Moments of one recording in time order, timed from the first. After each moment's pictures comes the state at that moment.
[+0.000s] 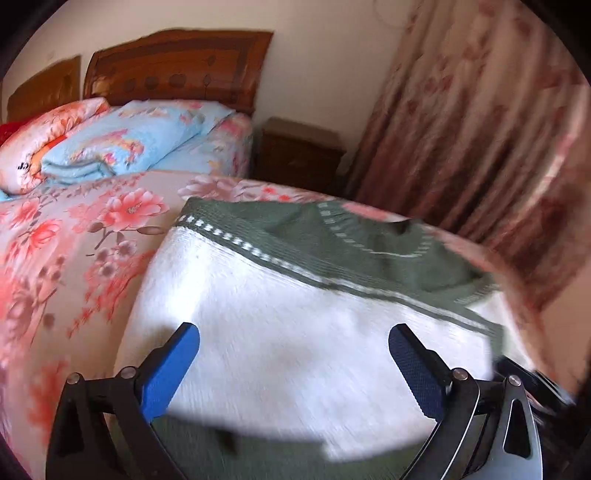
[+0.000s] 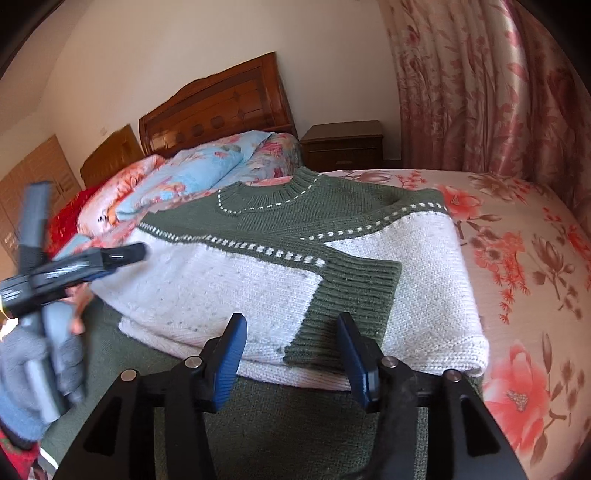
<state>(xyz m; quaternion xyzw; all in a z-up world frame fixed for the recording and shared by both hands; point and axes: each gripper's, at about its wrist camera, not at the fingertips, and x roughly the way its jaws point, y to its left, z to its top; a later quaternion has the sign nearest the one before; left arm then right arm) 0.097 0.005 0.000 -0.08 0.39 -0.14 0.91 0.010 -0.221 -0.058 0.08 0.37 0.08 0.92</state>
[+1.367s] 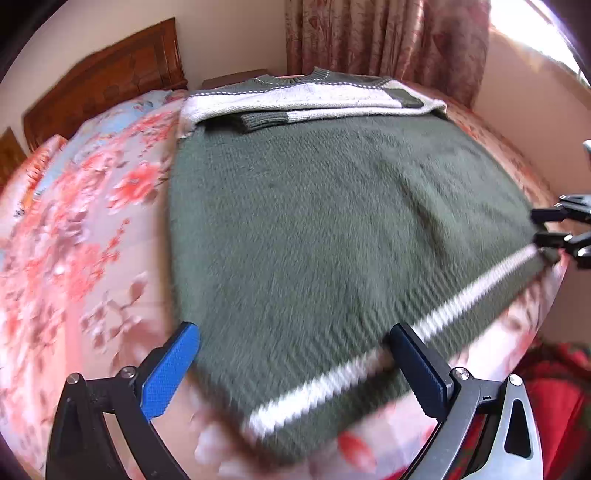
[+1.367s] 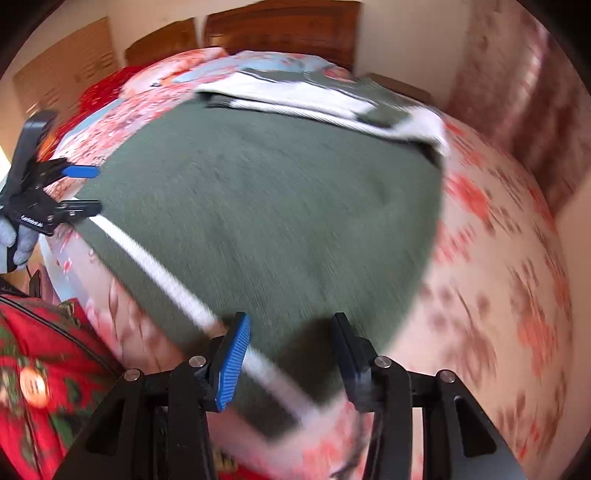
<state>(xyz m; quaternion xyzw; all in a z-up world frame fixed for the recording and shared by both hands) -0.137 0.069 -0.039 0.13 0.47 -0.21 0.85 -0.230 -0.193 -0.068 -0.08 0.49 0.13 0.86</state>
